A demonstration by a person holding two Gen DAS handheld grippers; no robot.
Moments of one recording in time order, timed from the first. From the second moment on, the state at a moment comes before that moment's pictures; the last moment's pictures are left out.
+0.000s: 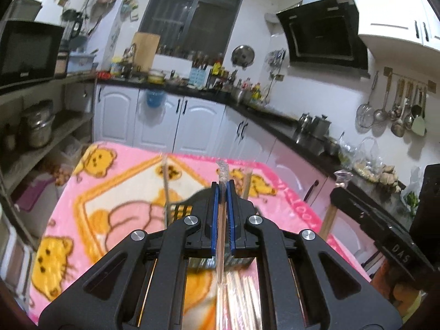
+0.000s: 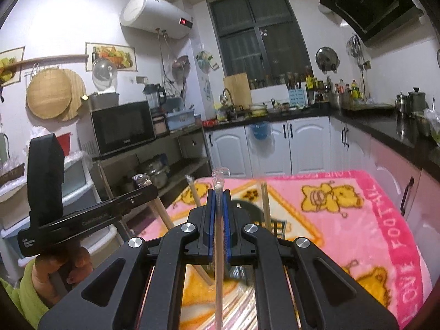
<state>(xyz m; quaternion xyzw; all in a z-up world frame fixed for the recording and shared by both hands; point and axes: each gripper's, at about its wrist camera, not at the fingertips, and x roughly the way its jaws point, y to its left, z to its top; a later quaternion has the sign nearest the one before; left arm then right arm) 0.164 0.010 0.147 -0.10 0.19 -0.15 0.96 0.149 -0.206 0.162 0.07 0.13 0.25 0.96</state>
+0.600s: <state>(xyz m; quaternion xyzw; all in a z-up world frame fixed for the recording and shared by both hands) 0.200 -0.013 0.192 -0.07 0.14 -0.15 0.98 0.191 -0.204 0.214 0.05 0.05 0.23 0.97</state>
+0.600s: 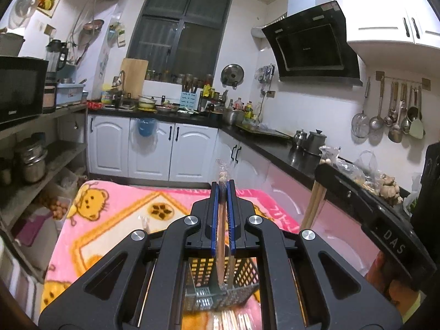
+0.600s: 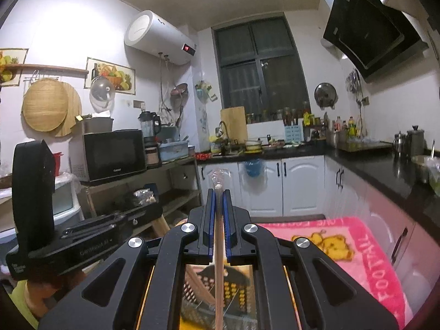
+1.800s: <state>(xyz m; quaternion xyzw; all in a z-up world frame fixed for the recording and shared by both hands) 0.250 -0.031 0.116 -0.06 0.20 -0.13 0.97 0.257 -0.196 0.137 0.06 0.07 0.18 0.98</state>
